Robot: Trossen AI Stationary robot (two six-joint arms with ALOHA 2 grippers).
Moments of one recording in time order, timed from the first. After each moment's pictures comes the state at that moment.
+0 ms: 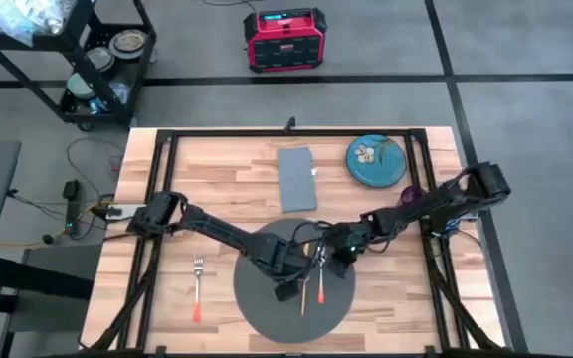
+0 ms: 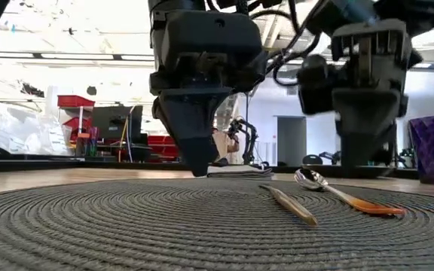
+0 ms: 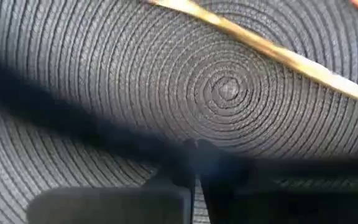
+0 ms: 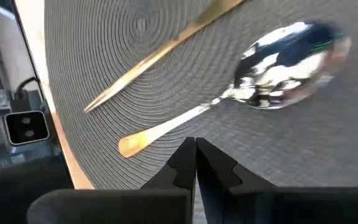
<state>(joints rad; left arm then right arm) -0.29 2.12 1.63 -0.82 -0.04 -0.64 0.21 1.54 0.70 -0.06 -0.25 0.90</state>
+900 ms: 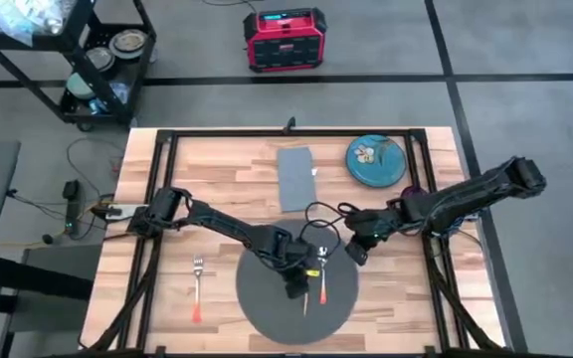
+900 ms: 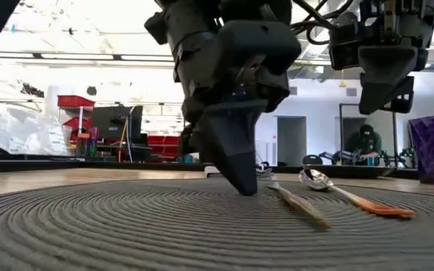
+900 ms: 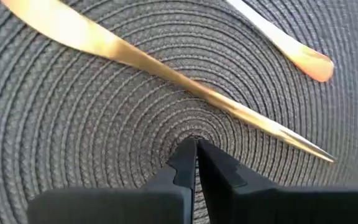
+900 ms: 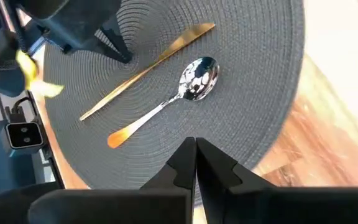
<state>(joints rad) -0.23 2.14 1.53 -0.48 0.15 -0.64 0.22 1.21 0.70 -0.42 -0.08 0.89</state>
